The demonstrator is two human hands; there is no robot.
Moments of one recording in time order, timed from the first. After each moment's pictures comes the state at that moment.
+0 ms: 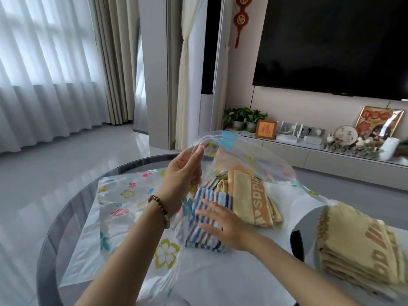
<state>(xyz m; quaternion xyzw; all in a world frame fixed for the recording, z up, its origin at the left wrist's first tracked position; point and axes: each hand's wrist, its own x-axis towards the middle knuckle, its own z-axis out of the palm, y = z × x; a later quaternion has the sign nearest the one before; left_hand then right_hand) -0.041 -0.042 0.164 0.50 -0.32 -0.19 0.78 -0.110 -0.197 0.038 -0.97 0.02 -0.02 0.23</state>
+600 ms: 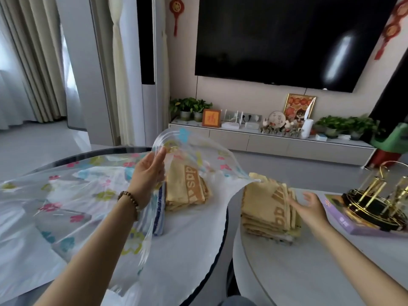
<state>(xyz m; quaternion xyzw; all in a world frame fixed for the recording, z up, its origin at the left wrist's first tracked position) -0.105 -0.138 0.135 0.58 -0.30 -0.19 0.74 -0.392 -0.409 0.048 -0.67 0.53 -0.35 0.38</state>
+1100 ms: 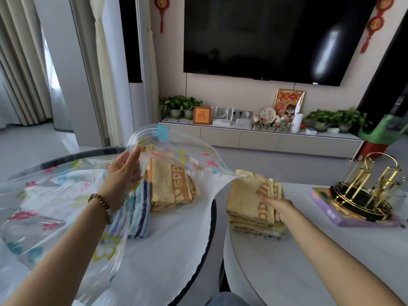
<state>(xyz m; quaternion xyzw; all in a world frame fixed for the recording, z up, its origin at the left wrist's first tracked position) -0.103 -0.136 0.139 0.57 -0.29 -0.21 0.74 -0.357 -0.428 0.033 -0.51 0.61 -0.28 0.54</state>
